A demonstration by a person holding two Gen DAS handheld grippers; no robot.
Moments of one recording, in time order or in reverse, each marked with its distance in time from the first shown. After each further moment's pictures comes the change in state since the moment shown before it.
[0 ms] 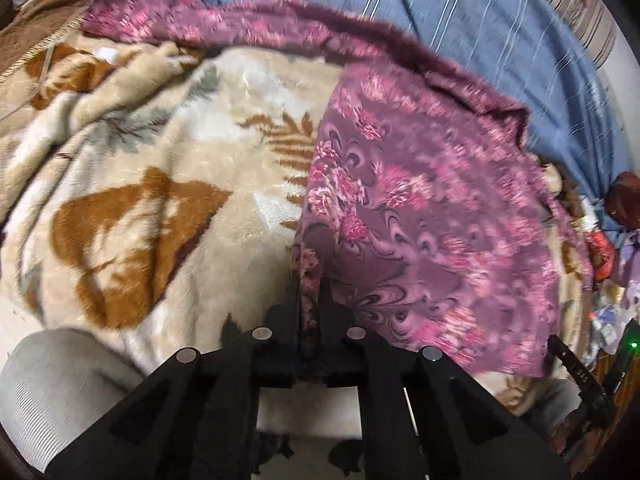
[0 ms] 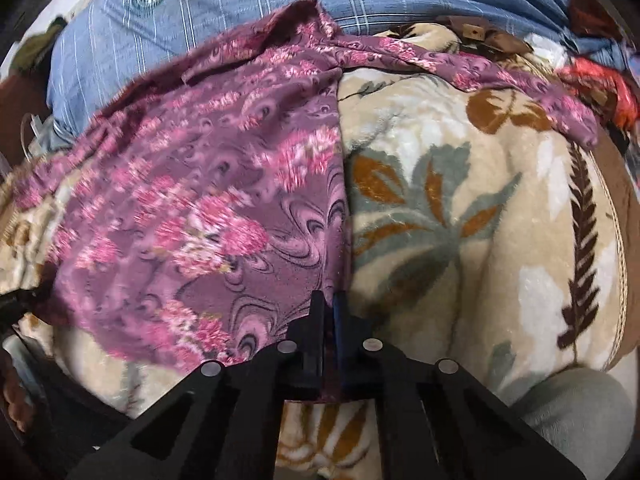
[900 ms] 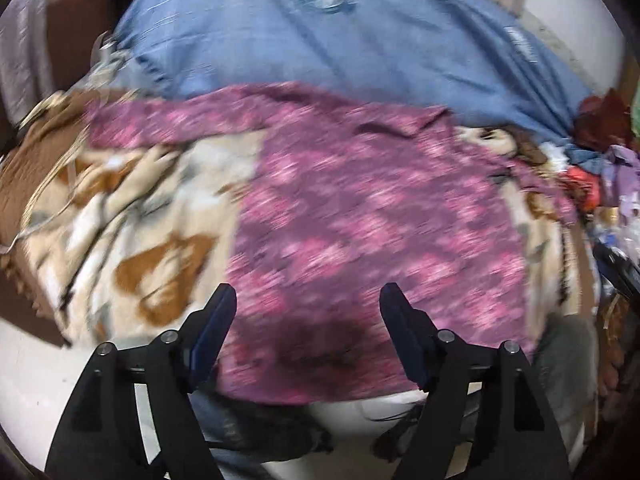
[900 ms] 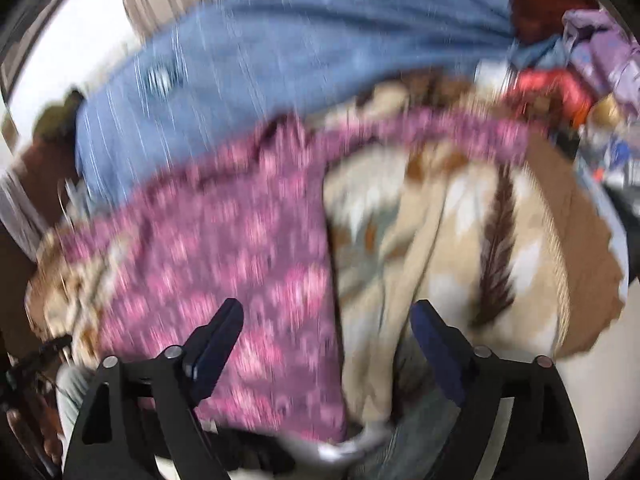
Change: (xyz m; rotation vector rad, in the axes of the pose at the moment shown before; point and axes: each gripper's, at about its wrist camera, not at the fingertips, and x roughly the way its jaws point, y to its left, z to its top) left arm -0.086 -0.083 -0.017 0.284 -0.162 0.036; right arm -0.109 -0.044 0.044 0.117 -0.241 0.080
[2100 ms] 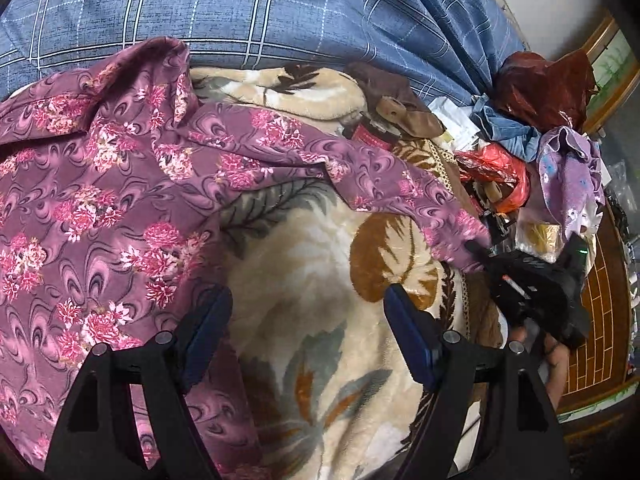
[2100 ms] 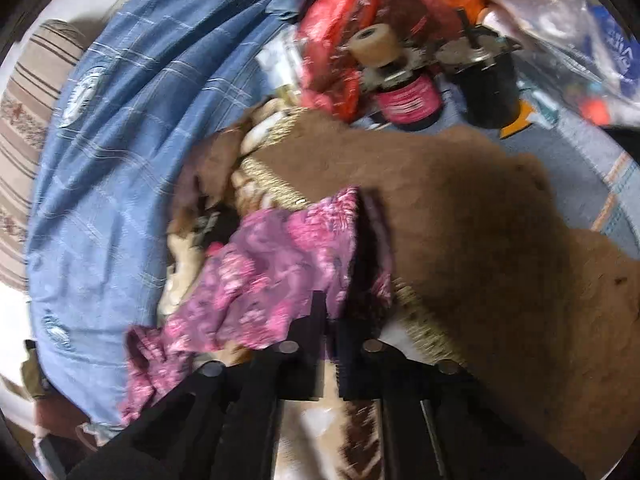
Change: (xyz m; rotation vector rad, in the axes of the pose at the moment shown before) left arm 0.205 -0.313 0.111 0.065 0.237 -0.421; right arm 0.142 -0.257 0.100 0.681 -0.011 -0.001
